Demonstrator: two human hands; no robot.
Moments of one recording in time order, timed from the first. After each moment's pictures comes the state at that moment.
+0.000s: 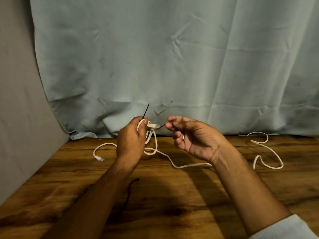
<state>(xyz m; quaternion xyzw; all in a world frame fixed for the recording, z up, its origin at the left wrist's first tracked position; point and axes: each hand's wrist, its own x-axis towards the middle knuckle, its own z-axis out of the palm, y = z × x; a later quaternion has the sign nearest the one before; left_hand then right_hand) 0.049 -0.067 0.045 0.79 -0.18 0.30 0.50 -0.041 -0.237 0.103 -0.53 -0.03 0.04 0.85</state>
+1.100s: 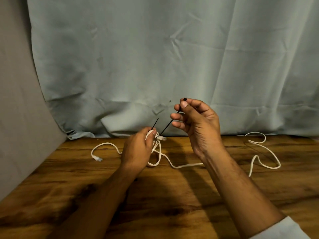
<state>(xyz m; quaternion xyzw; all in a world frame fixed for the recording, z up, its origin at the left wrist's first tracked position) 0.045 -0.080 0.023 0.84 -0.22 0.26 0.42 -0.043 -0.229 0.104 -0.52 -0.10 -0.28 0.80</state>
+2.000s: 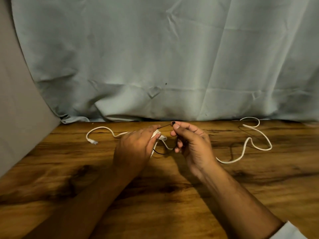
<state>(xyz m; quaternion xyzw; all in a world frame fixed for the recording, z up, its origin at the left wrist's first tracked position) 0.003 -0.065 -0.005 0.79 -0.37 0.41 0.26 -0.070 -0.223 0.027 -0.54 0.02 -0.20 0.82</state>
